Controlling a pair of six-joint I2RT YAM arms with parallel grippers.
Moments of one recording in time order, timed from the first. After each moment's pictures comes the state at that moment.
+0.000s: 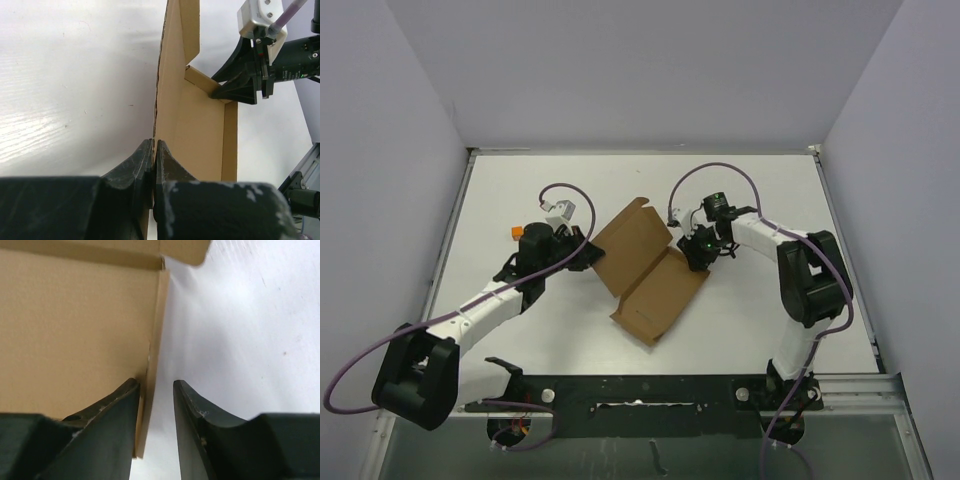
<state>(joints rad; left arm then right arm) -0.40 1.22 0.58 0.22 0.29 -0.57 0.36 1.84 1.16 -0.53 -0.36 -0.59</state>
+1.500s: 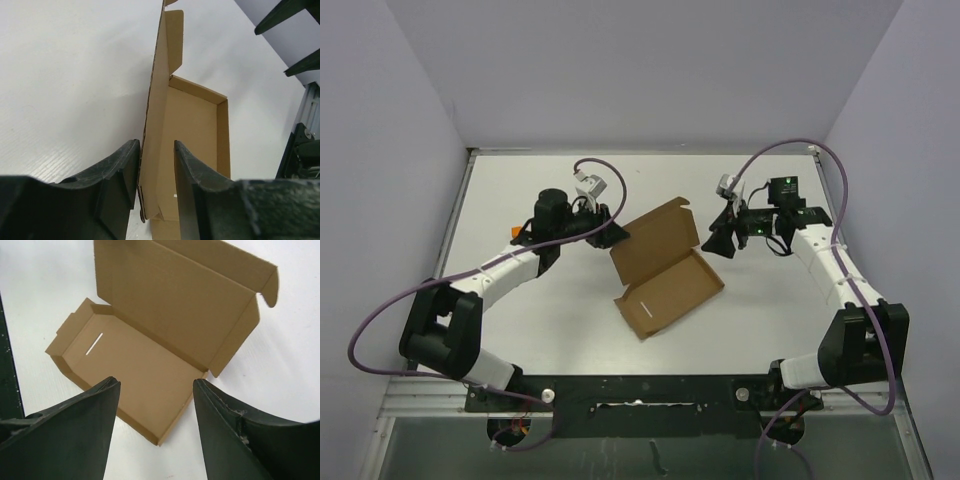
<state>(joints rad) -0.40 1.49 0.88 0.25 0.62 -0.30 0.10 1.39 1.13 -0.64 -0.93 -0.66</state>
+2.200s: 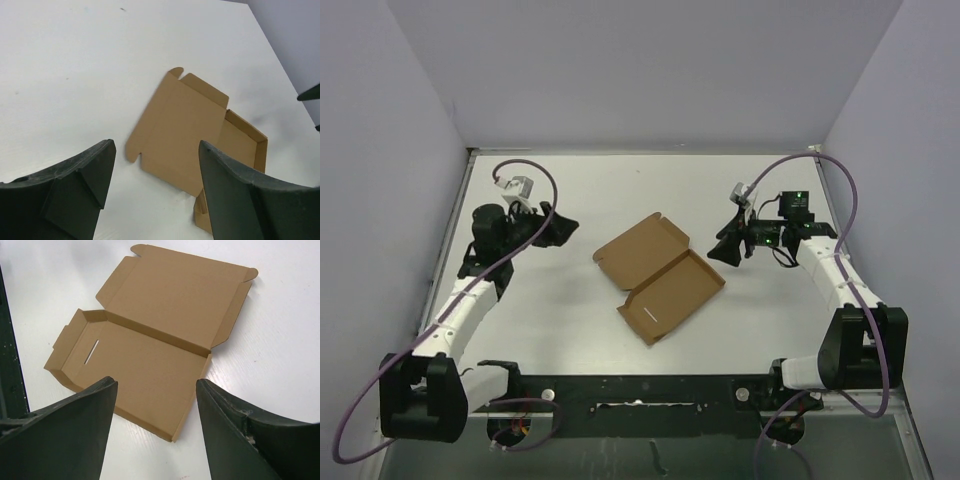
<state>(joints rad) -0.15 1.13 0.68 0.18 0.47 -0.37 0.01 1.36 0.97 -0.51 -1.03 -0.59</state>
